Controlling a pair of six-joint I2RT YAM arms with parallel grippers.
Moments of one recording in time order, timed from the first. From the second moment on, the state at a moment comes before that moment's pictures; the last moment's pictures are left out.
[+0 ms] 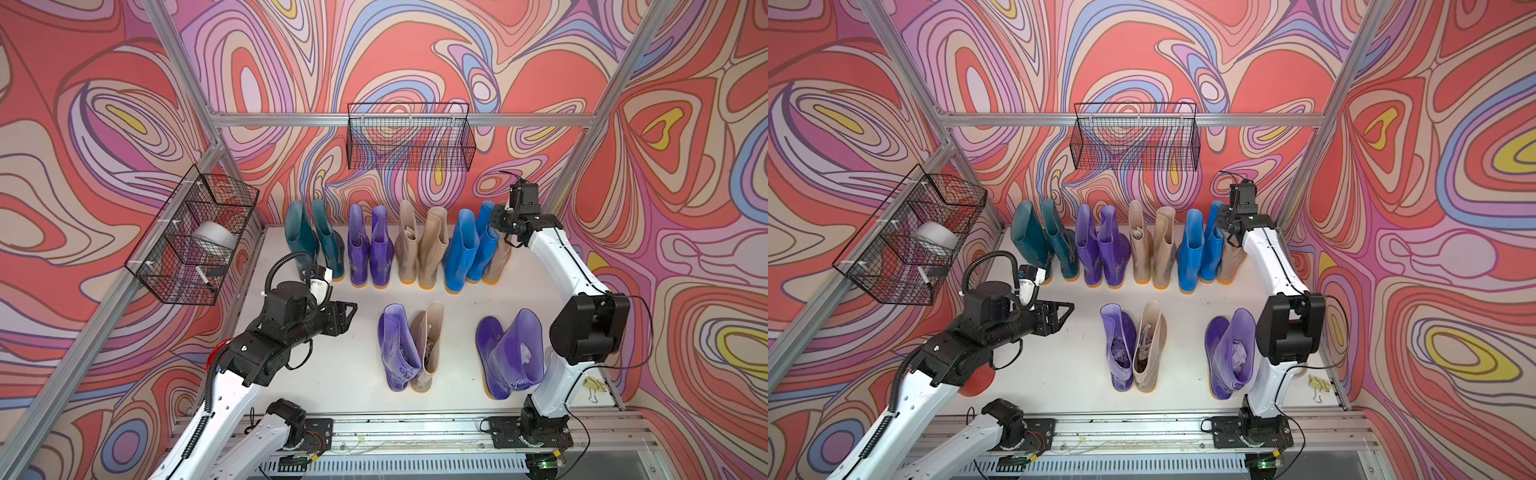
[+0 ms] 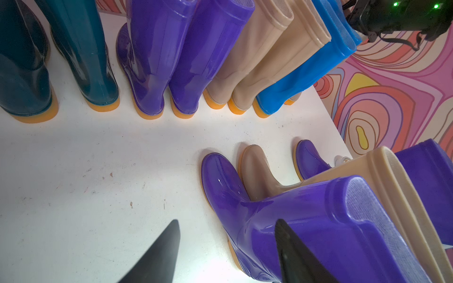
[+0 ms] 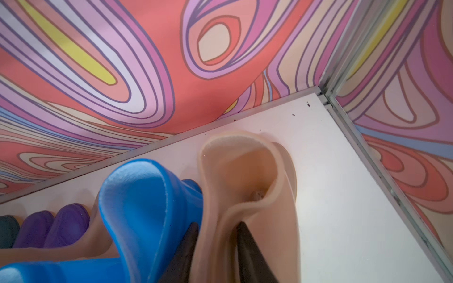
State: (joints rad) left arm -0.43 0.78 0.95 -0.75 0.20 -0.41; right arm 0.04 1.85 1.78 -0.57 0.12 0.32
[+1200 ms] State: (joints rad) left arm -0.43 0.79 1.01 -0.75 0.20 -0.37; right arm 0.03 1.56 1.81 -0.78 0.06 0.27
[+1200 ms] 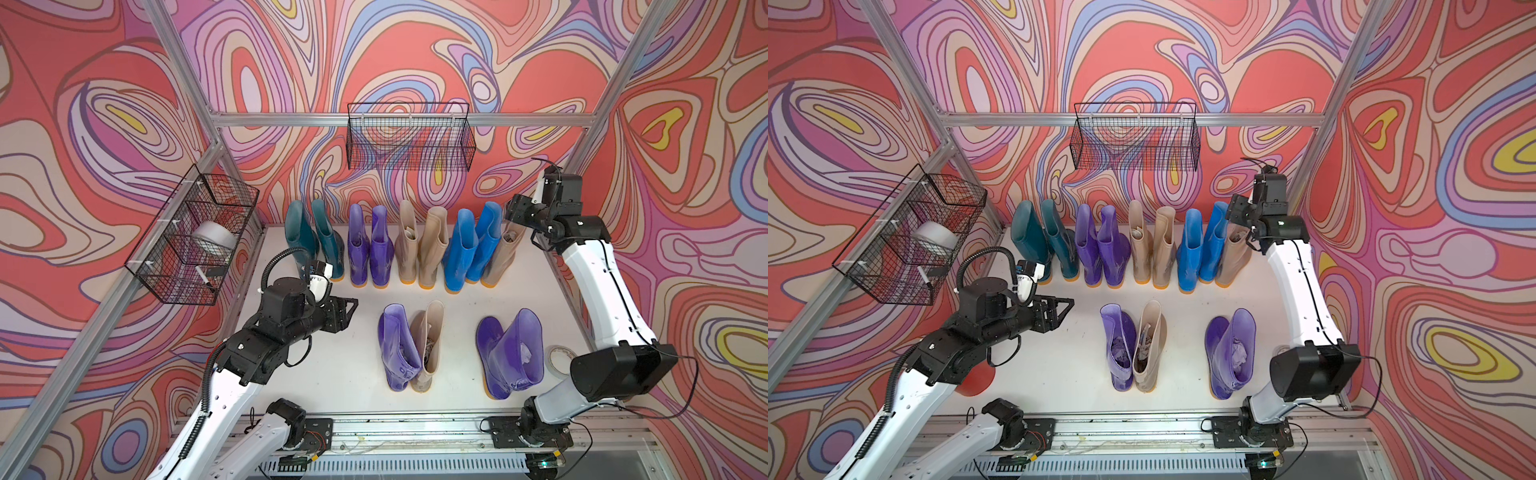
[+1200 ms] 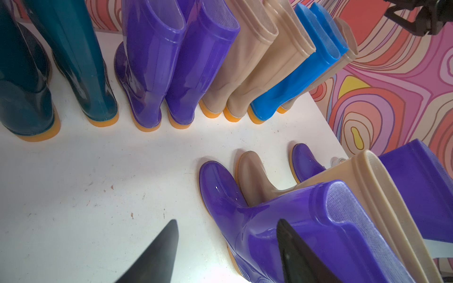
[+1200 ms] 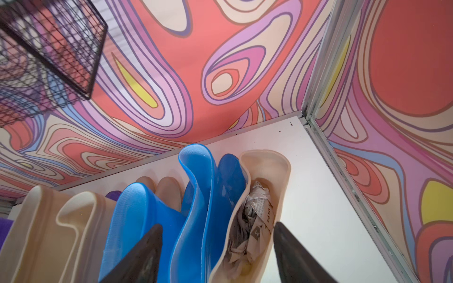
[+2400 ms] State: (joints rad) left arm -0.43 0.68 1.03 -0.80 0.20 -0.34; right arm 1.14 1.45 1.69 -1.40 0.42 0.97
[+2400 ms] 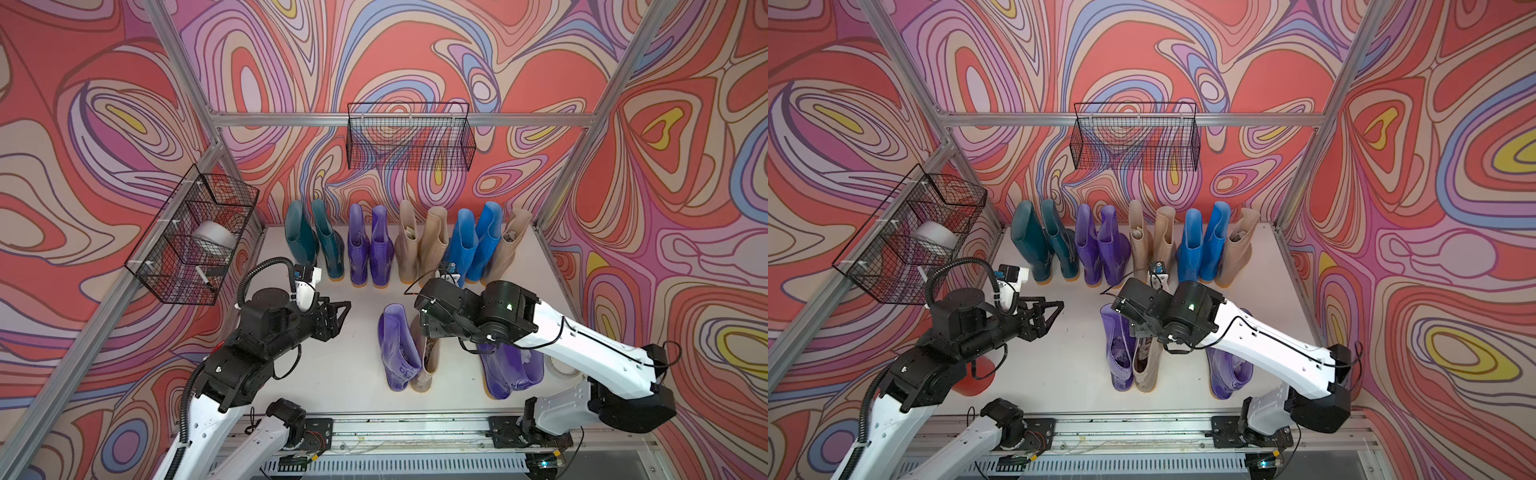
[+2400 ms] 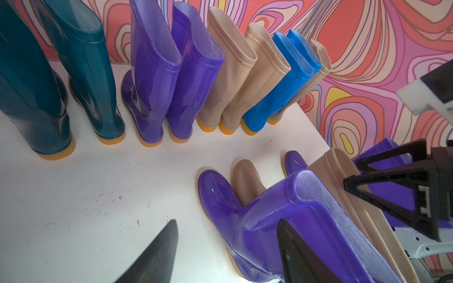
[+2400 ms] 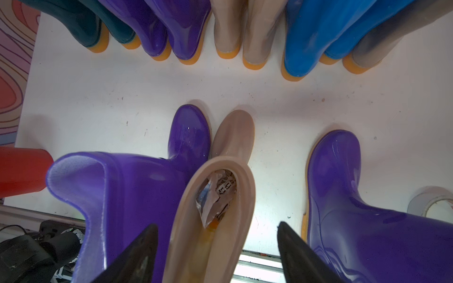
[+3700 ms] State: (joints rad) left arm -0.43 0.72 1.05 -0.81 0.20 -0.34; right arm 1.17 1.27 1.69 -1.39 0.61 1.02
